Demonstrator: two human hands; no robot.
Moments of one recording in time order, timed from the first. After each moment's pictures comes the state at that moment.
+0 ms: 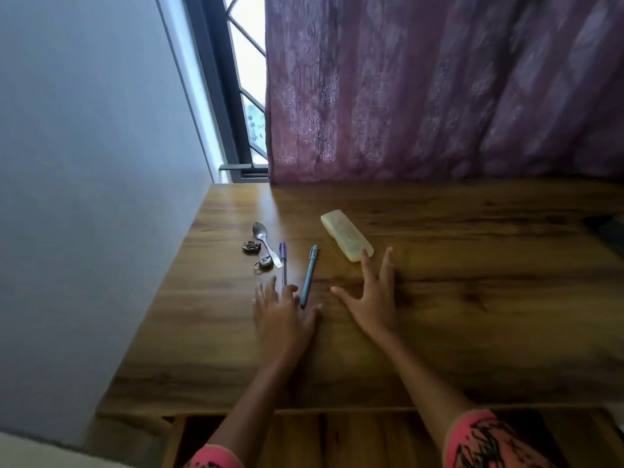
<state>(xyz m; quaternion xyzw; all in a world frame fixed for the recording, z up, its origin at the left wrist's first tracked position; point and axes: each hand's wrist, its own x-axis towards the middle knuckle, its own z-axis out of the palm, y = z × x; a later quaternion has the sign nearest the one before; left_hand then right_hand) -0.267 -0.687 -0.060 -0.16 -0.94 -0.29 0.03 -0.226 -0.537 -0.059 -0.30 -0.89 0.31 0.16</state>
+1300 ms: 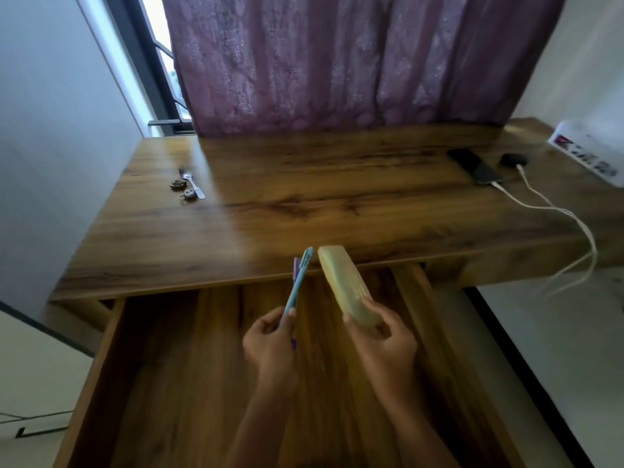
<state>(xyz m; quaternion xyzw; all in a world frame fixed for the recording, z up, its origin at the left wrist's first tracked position) 0.012 -0.681 -0.039 0.17 -0.66 -0.71 -0.15 0.105 -0.587 -0.039 -0.41 -0.68 0.53 0.31</state>
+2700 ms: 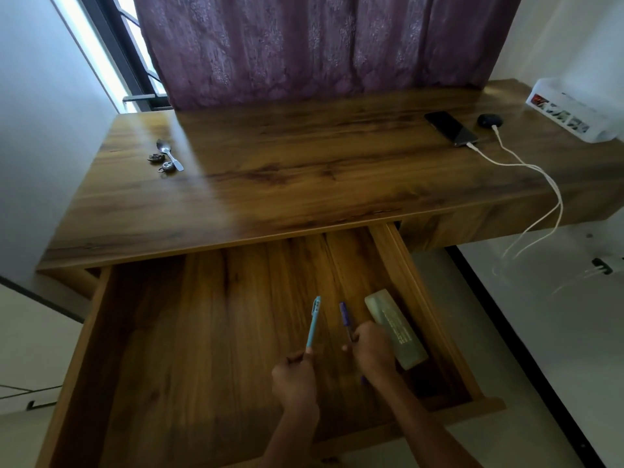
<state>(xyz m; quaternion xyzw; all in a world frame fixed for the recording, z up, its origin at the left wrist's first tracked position) 0.121 -0.687 -0.103 0.25 -0.72 -0.58 -0.29 0.161 -0.573 -0.125 -0.45 -0.83 0.32 -0.05</state>
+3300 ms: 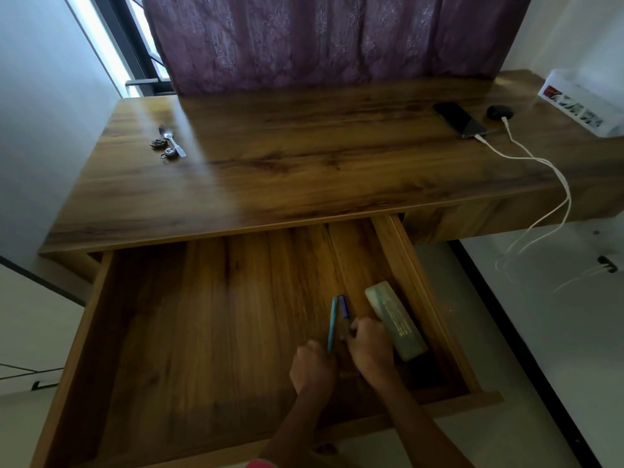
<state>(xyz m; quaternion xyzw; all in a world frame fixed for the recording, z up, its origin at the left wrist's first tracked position) 0.128 -0.675 -0.129 -0.13 -0.92 -0.25 -0.27 0.165 -0.580 -0.136 -0.44 -0.85 0.30 -0.01</state>
